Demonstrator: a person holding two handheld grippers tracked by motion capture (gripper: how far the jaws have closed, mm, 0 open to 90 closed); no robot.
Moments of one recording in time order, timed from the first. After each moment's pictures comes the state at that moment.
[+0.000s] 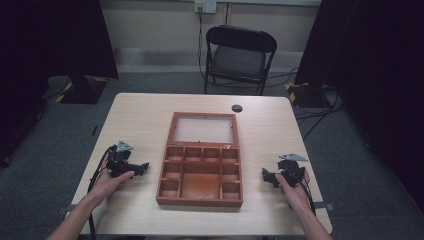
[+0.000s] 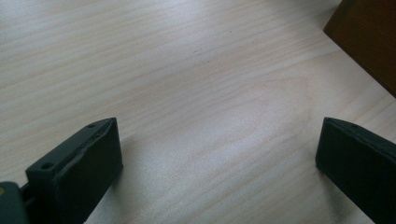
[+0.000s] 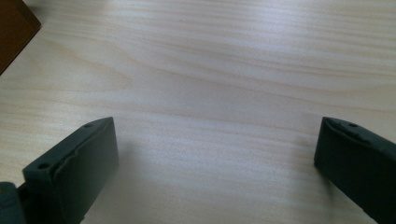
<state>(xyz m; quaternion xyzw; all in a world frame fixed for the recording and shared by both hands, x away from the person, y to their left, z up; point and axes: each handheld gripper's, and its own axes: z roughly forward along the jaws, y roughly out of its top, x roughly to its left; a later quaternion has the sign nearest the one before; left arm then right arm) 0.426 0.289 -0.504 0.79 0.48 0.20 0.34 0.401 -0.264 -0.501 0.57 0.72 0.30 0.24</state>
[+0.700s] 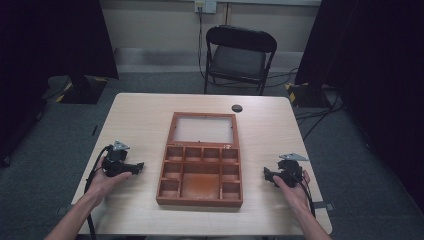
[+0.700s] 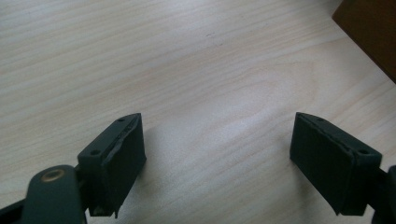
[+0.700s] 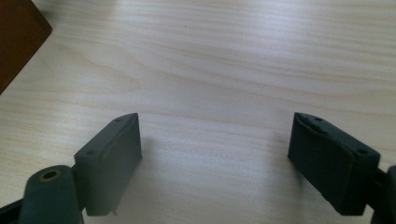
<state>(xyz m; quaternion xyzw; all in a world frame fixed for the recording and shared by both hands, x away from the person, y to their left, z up) 0.420 0.297 -0.491 0.79 0.49 0.19 0.30 0.399 -0.261 -0.495 0.57 0.73 0.30 0.25</state>
